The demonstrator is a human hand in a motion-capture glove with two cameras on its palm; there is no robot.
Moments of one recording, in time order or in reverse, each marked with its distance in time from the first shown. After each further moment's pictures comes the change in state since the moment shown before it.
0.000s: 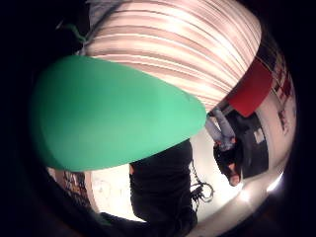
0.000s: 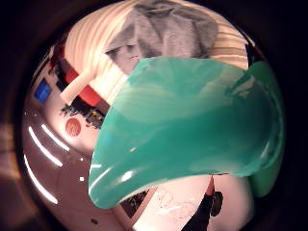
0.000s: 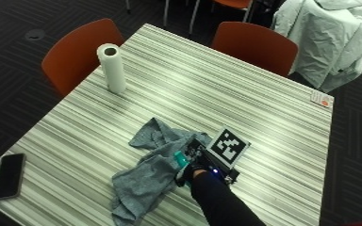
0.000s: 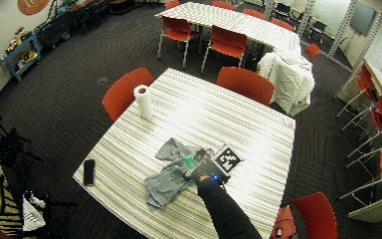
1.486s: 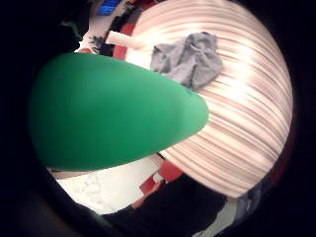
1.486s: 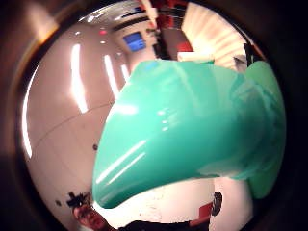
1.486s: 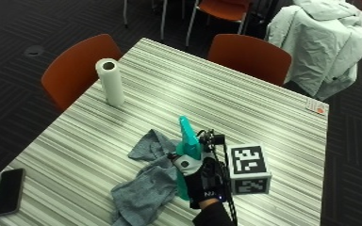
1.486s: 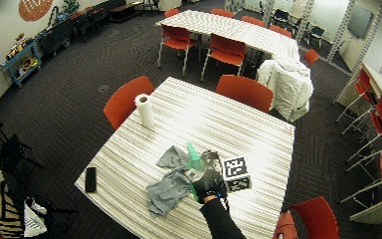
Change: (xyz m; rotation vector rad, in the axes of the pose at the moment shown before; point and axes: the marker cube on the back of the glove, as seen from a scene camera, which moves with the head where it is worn) arm -0.012 0.092 -0.016 0.374 -0.719 -0.826
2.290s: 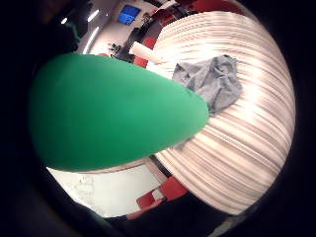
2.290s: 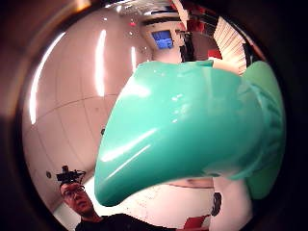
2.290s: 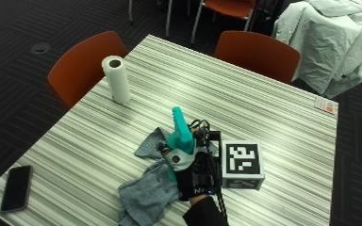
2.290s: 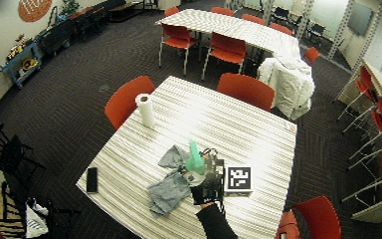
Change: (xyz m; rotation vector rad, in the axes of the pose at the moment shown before) arm -0.039 0.001 0.017 0.067 -0.084 -0.161
